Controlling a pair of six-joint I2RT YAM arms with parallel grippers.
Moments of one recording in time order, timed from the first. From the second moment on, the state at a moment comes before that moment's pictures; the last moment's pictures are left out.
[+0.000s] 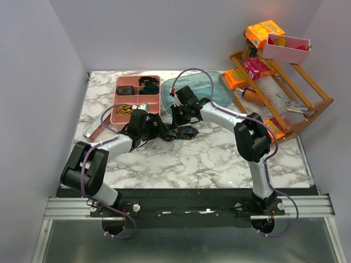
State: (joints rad) left arm -0.37 1.50 0.70 0.14 0.15 -0.63; right arm 0.68 2.13 1.67 -0.44 -0.22 0.31
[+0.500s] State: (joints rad) left arm -0.35 1.56 0.62 0.32 0.19 -0.70; right arm 0.68 2.01 1.52 -0.42 -0.16 0.31
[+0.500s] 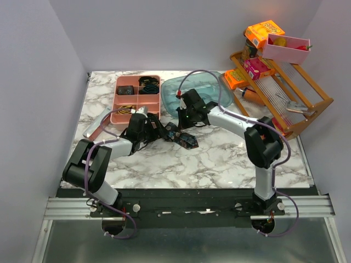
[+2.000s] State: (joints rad) left arm -0.34 1.48 0.60 0.31 0.19 -0.69; right arm 0.74 1.84 1.17 -0.46 -0.18 0.27
